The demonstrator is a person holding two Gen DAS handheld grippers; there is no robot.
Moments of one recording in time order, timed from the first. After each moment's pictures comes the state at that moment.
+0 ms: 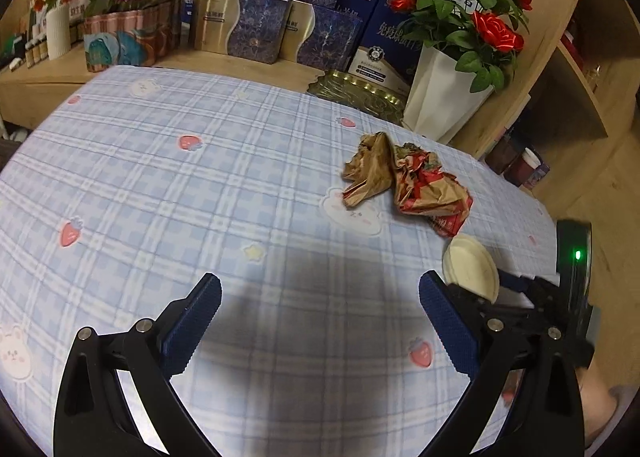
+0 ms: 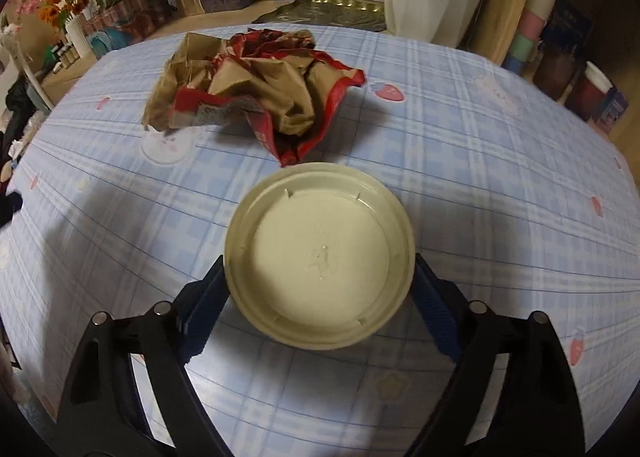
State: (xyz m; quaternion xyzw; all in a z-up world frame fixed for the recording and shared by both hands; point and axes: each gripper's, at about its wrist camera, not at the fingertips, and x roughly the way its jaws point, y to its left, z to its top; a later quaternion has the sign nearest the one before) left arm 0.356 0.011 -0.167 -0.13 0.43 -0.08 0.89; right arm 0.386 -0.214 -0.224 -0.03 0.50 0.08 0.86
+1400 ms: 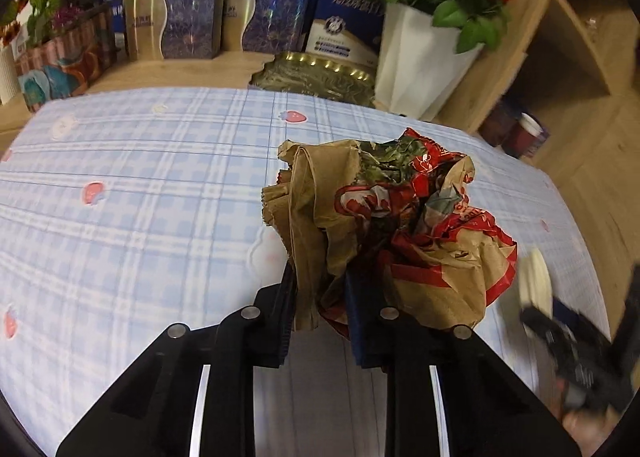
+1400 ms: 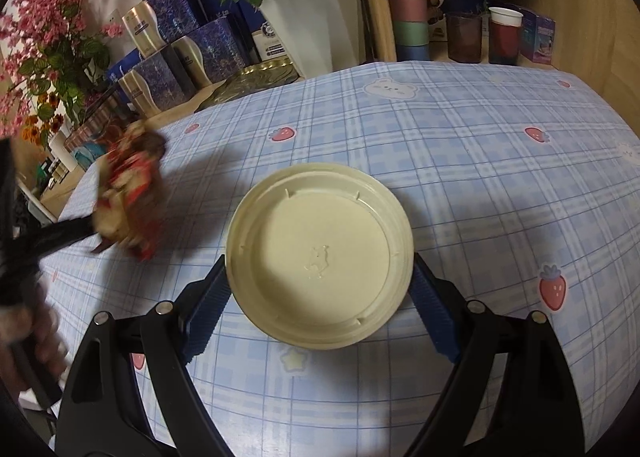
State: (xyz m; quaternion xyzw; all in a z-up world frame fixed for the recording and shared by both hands) left arm 0.424 -0.049 -0.184 -0.06 0.44 -0.13 0.89; right arm 0.352 -0.303 -0.214 0.13 0.41 0.03 0.90
